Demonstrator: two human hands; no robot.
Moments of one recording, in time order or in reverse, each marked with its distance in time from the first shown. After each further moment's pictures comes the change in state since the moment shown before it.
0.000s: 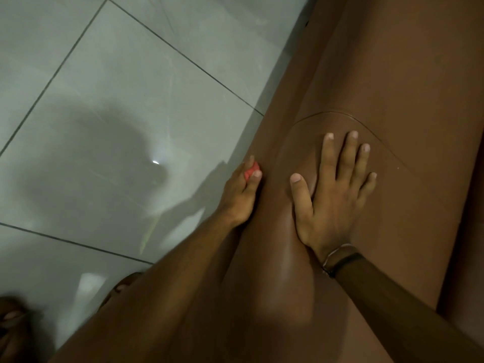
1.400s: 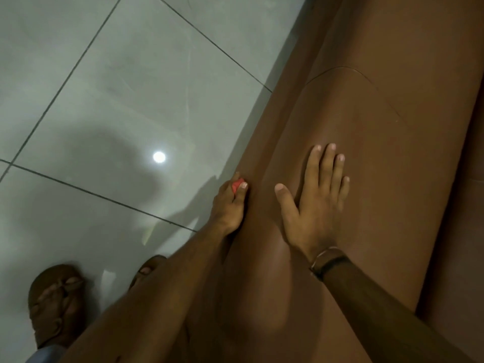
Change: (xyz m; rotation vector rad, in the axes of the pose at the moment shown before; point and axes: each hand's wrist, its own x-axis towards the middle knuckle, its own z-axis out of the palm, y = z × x) left_hand -0.135 -0.065 -0.015 0.034 0.069 -0.228; right_hand -0.133 -0.026 -0.018 0.077 -0.138 0.012
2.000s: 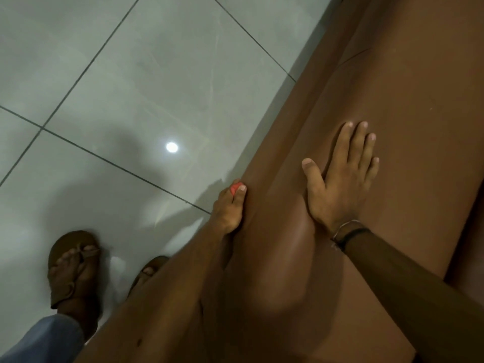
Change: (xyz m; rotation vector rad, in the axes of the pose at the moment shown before) left_hand -0.035 -0.062 -0.020 -0.022 0.035 -0.112; right_hand 0.005 0.000 0.015 -0.040 0.098 -0.017
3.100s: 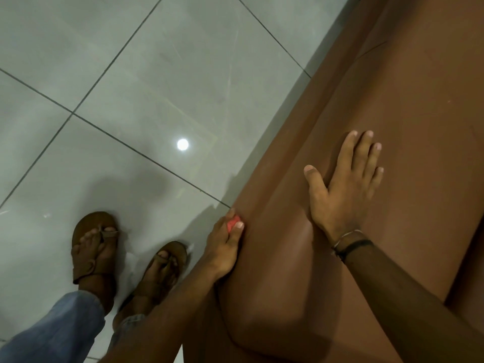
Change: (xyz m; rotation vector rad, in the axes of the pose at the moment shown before) left_hand -0.107 -0.064 -0.013 0.031 -0.005 0.019; right_hand -0.048 -0.015 -0.005 0.019 -0.024 0.022
